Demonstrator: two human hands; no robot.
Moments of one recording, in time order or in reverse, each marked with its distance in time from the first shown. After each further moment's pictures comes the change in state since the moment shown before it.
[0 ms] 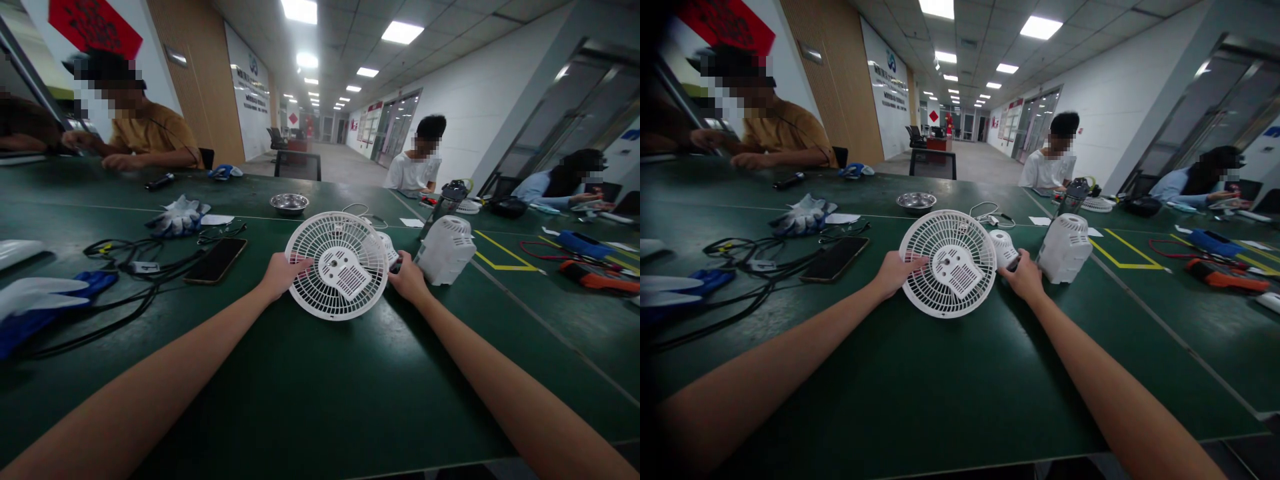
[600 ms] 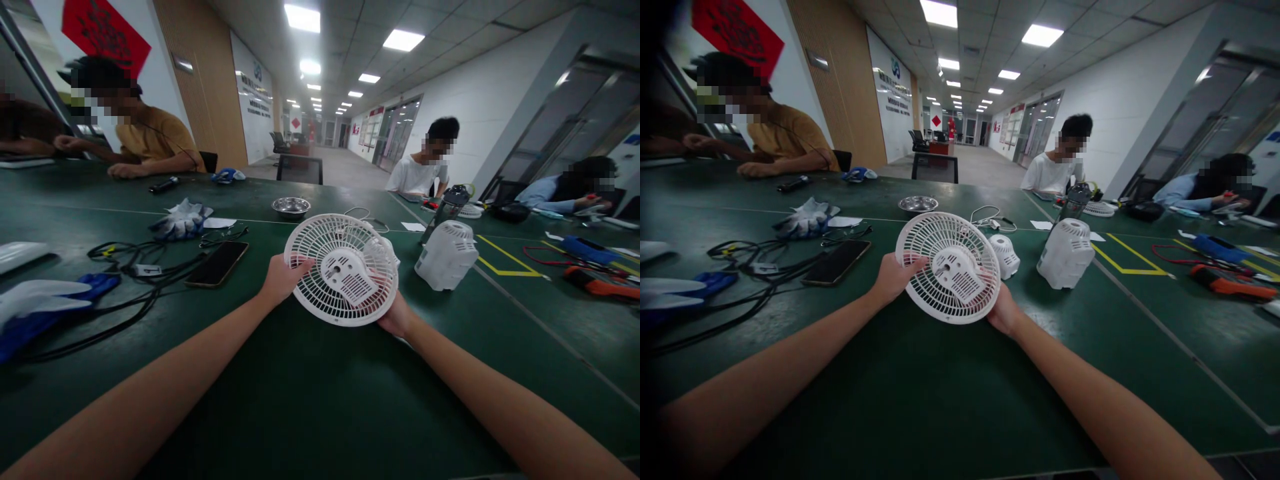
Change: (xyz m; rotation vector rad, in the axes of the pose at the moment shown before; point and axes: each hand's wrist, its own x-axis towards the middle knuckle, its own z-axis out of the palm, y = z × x) left_hand -0.006 0.004 0.000 0.154 0.059 0.355; right_hand -0.075 -0.102 -0.007 1.396 -0.615 0.162
